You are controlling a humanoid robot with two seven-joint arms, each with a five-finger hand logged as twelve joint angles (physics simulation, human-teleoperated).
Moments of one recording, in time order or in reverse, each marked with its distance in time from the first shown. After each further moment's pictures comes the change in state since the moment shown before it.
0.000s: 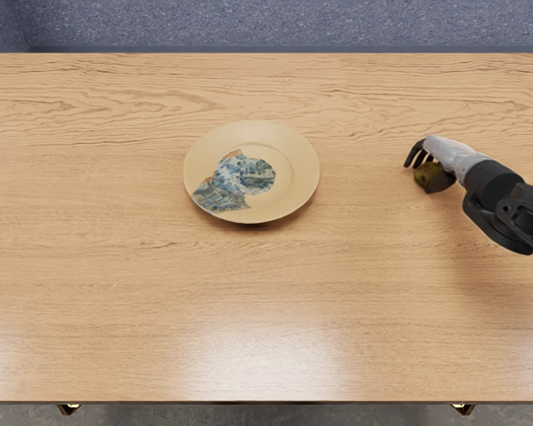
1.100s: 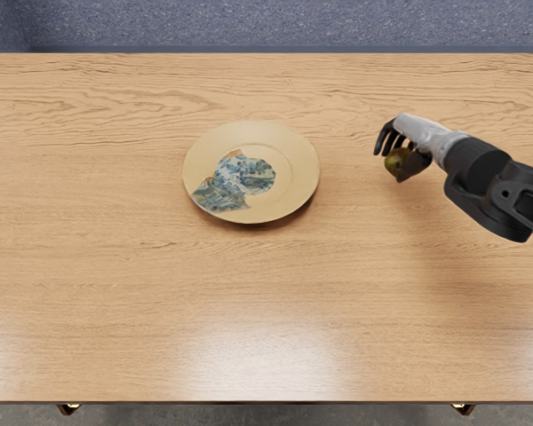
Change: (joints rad) left arm 0.000 0.000 0.000 0.000 0.000 0.000 0.000; right arm 0.088 -0.104 0.002 0.373 0.079 0.015 -0.192
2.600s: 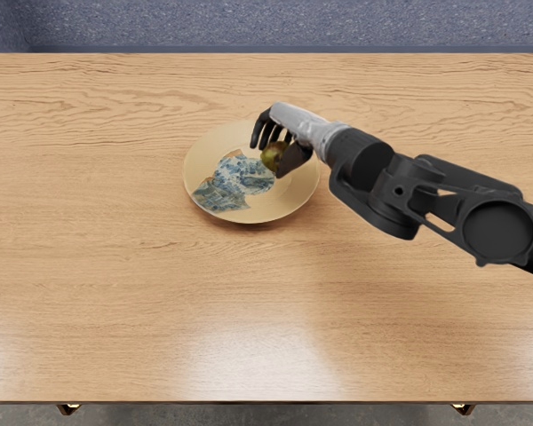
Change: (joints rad) left arm 0.000 0.000 0.000 0.000 0.000 0.000 0.000; right arm 0.057 0.323 0.094 0.055 0.001 -0.012 -0.091
